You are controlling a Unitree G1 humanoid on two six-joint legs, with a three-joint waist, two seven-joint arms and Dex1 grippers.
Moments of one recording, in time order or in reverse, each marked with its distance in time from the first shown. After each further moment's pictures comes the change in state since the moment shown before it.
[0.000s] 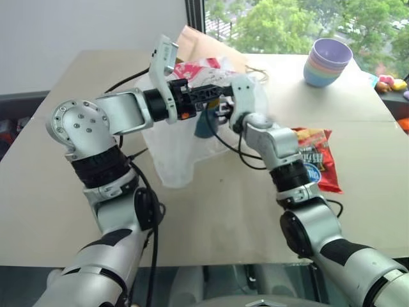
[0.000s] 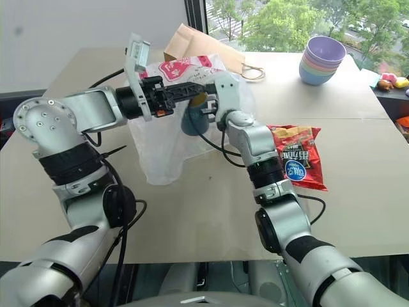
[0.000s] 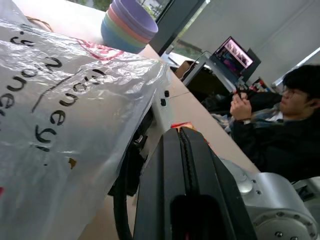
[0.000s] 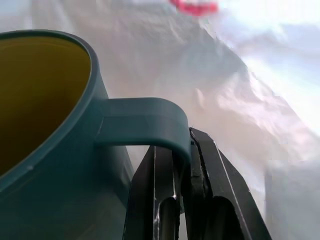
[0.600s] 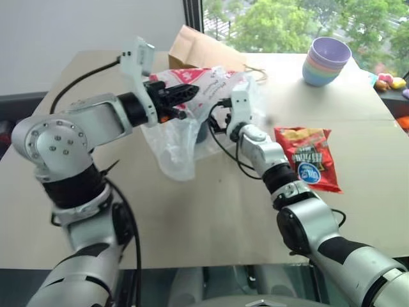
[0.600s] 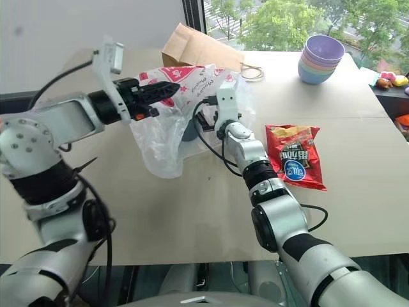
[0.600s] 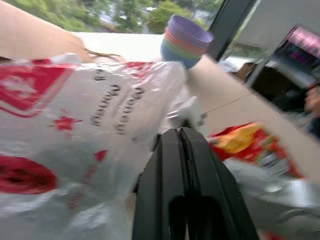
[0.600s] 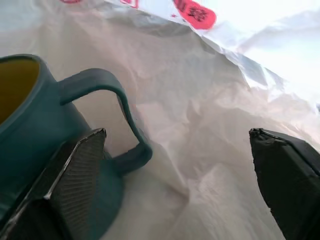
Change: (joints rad) left arm 0.290 0.412 -0.257 -0.261 0.064 -0.325 -0.064; right arm -0.009 0.007 0.011 0.361 -0.024 -0.378 0.104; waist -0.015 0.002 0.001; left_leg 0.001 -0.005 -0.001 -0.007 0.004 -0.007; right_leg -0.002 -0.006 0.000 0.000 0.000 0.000
